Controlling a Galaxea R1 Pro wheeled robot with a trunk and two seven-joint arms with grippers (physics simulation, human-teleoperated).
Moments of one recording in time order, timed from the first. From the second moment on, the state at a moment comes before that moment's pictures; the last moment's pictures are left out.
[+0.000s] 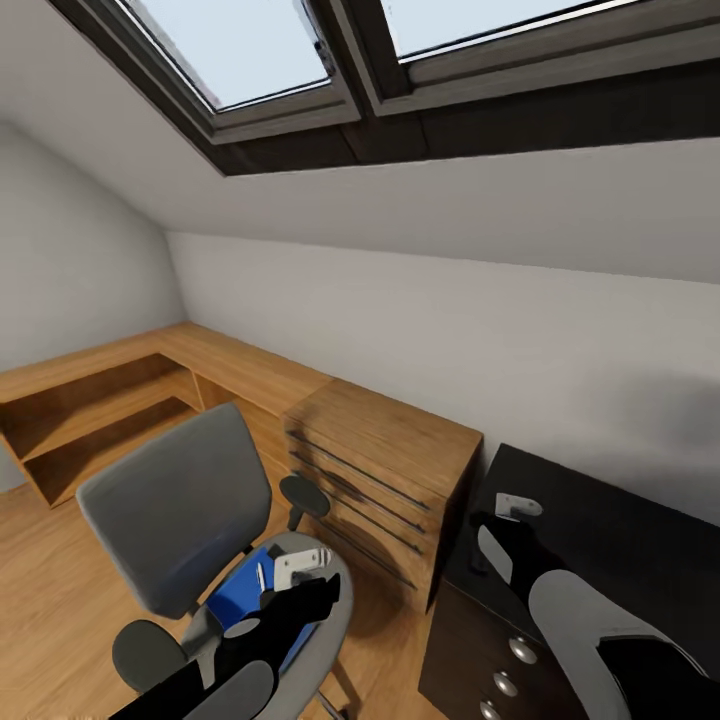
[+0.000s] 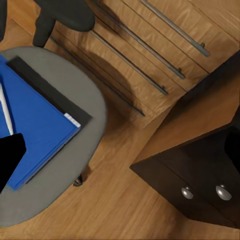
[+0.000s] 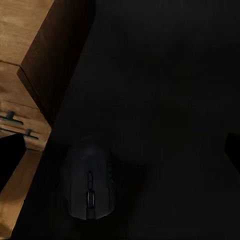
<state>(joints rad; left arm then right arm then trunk) -0.41 0.26 -0.97 -1.55 1.15 0.21 0.91 -0.84 -0.01 0.05 -0.32 -0.25 0.20 -0.41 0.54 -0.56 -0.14</state>
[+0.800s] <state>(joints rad) -0.41 0.26 -0.97 -1.55 1.15 0.21 0.91 -0.84 -0.02 0.05 -0.31 -0.24 0.18 -0.41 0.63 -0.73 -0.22</state>
